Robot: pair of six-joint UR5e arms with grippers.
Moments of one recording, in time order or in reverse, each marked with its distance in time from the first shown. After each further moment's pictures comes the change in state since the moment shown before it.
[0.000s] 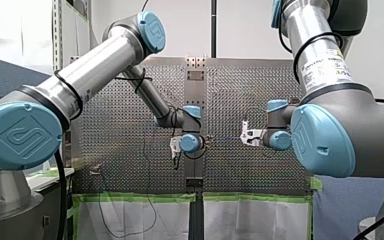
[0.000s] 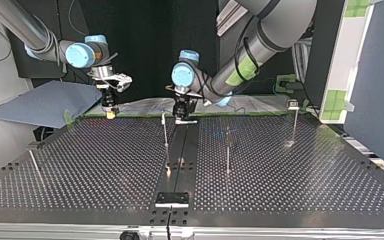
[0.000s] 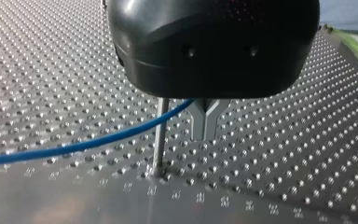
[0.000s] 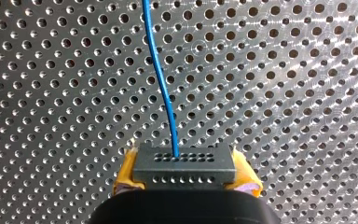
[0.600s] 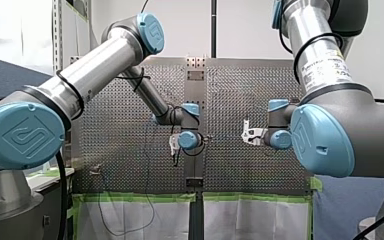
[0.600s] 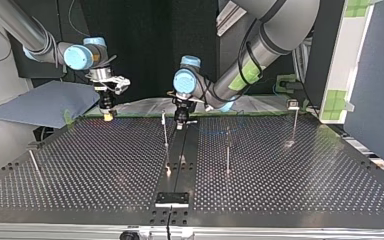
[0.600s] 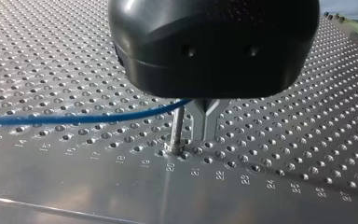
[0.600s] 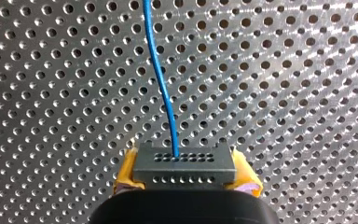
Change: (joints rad) left arm 0.022 -0.001 0.035 -0.028 0.021 -0.008; right arm -0.011 0.004 -0.020 0.003 0.005 0.005
